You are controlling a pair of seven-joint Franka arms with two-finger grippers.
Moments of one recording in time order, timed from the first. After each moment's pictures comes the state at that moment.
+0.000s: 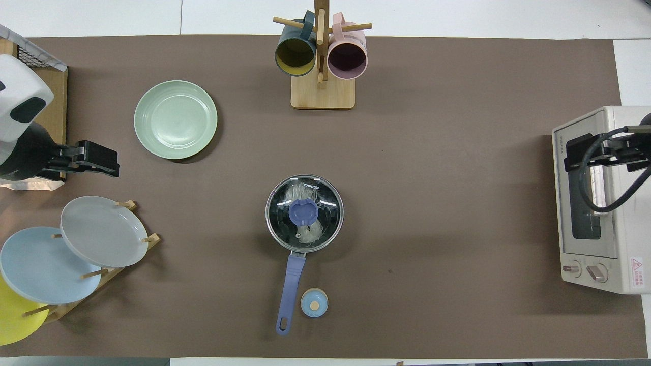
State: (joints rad) left arm -0.04 -0.03 -0.13 -1.61 -0.02 1.51 -0.15; right arm 0.00 0.00 0.00 -1.54 -0.02 1.46 0.03
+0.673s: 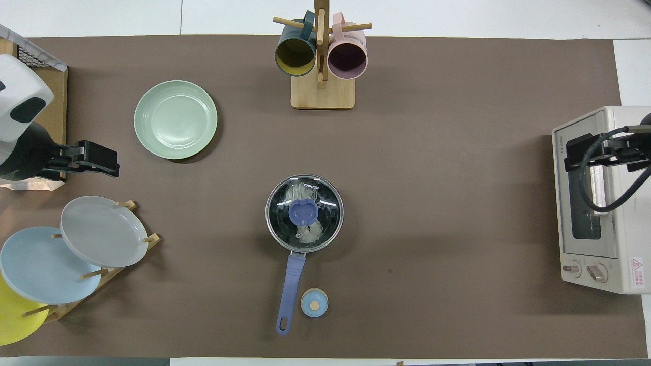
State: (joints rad) left arm -0.04 -0.03 -0.13 -1.61 -0.02 1.51 -0.15; right arm -0.01 0.00 0.00 -1.55 -0.02 1.46 0.03
